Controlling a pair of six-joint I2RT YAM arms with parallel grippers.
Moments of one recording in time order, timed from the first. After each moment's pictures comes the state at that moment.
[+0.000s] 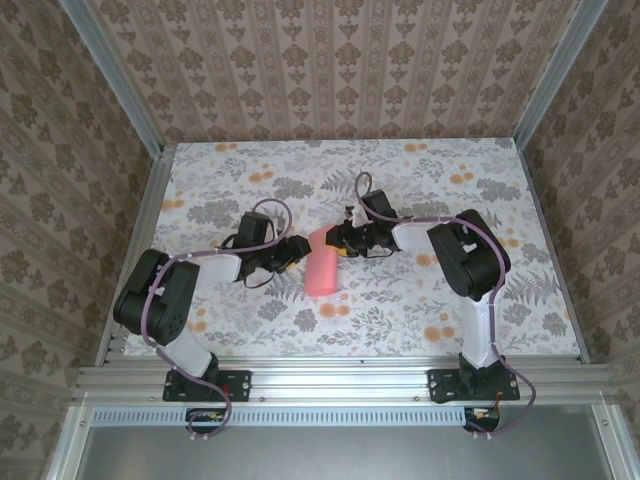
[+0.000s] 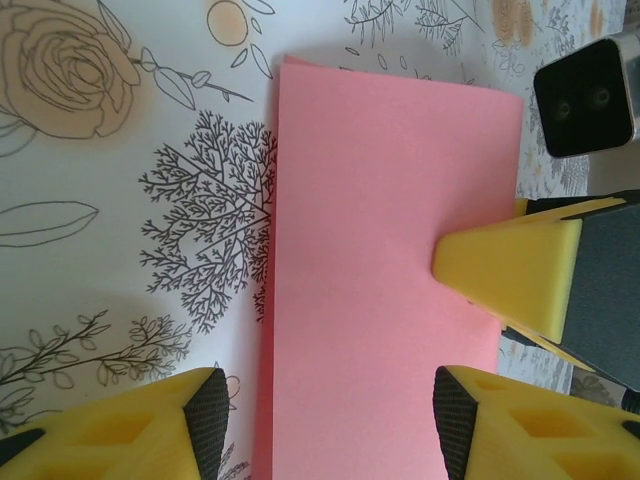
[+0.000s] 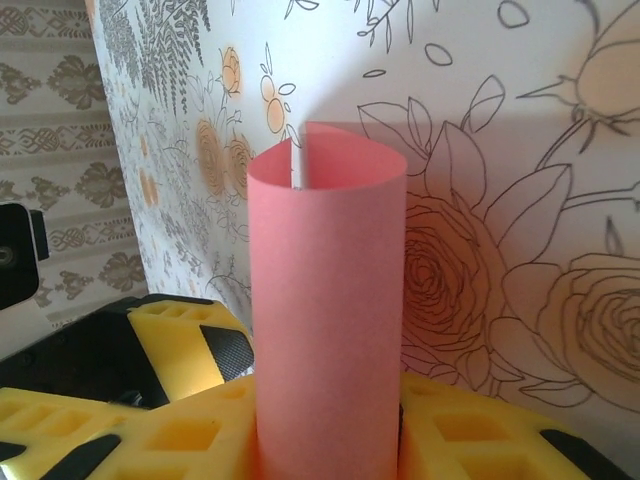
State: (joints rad) left arm -0.44 1.64 0.68 0.16 0.54 -0.85; right arm 0.44 2.05 1.14 0.08 -0.72 0.85
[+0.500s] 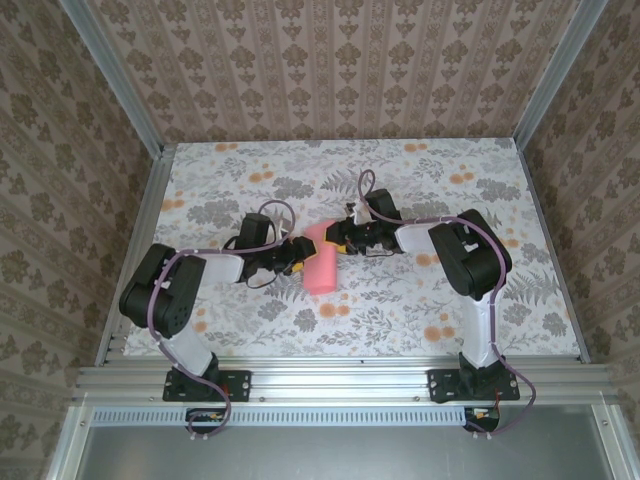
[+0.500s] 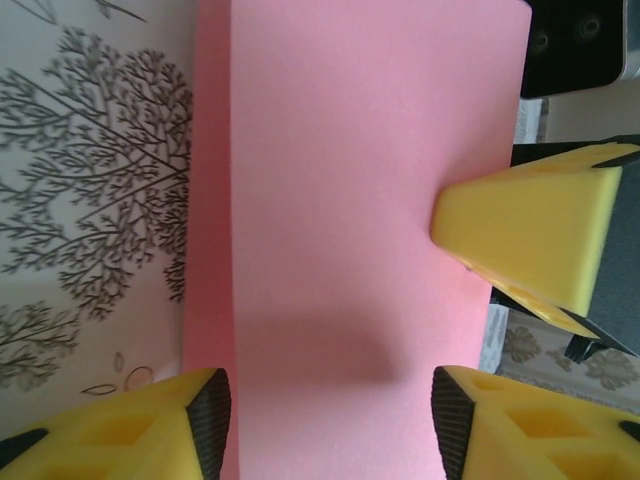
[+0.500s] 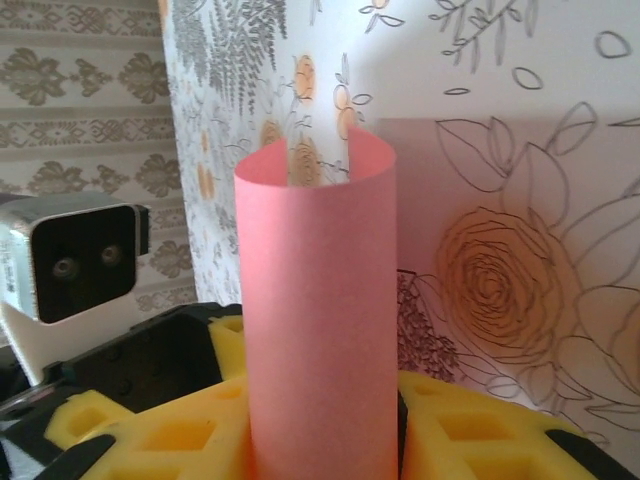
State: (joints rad) left arm -0.44 1.70 0.67 0.28 0.70 -0.91; right arm 0.42 2.05 1.09 0.25 -0.81 0.91
